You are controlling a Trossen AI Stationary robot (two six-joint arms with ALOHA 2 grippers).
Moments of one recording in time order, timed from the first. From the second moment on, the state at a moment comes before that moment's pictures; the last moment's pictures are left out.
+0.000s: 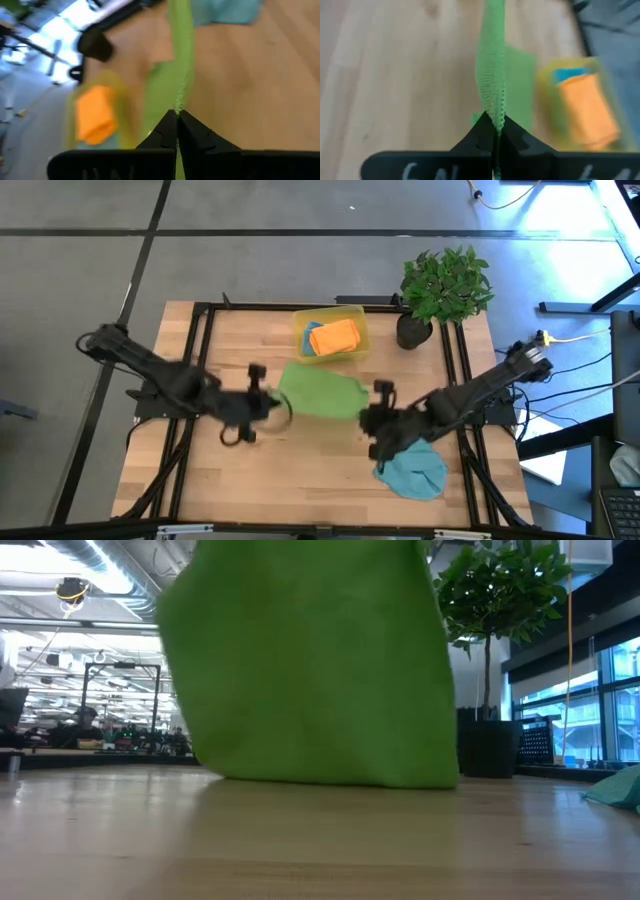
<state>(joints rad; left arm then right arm) -0.47 1.23 1.19 -0.76 -0.57 0.07 0.51 1.56 1.47 -0.92 0.56 0.29</state>
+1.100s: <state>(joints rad) -0.66 1.73 1.18 -0.60 -0.14 -0.22 0.61 1.93 1.29 -0.57 -0.10 0.34</state>
